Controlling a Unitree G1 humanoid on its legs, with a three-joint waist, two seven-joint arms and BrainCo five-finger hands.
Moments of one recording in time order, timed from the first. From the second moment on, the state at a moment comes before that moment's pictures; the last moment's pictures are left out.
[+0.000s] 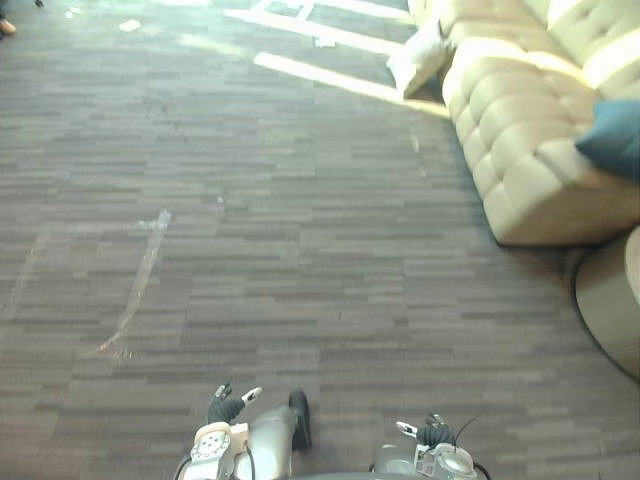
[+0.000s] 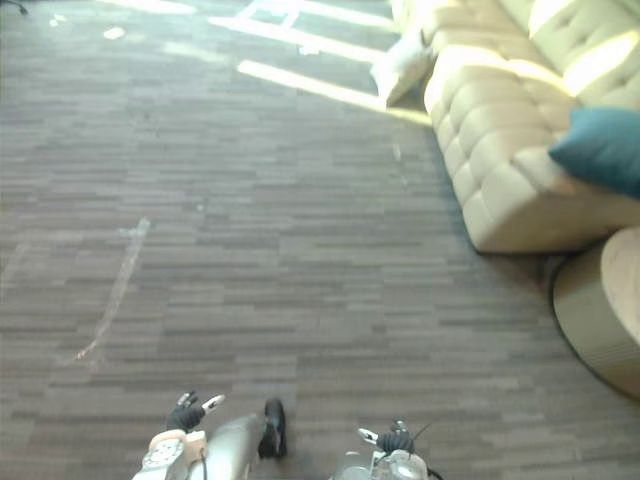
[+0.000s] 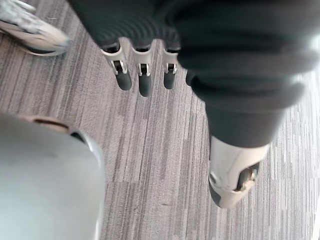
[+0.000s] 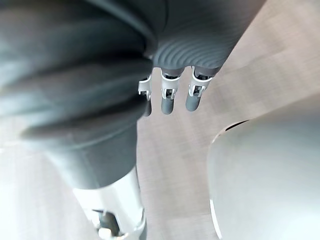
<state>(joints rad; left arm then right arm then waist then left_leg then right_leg) 0.04 0.09 0.05 0.96 -0.08 -0.10 0.11 0.03 -0.02 -0.22 0.98 0.04 -0.07 -0.12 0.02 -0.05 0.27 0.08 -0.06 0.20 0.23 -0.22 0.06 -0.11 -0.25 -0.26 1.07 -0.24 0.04</state>
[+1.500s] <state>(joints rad) 0.07 0.07 0.06 0.98 -0.06 -0.10 0.10 0.00 -0.02 -0.23 0.93 0.04 -0.07 -0.10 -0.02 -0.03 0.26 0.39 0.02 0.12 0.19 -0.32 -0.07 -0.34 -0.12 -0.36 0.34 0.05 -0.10</state>
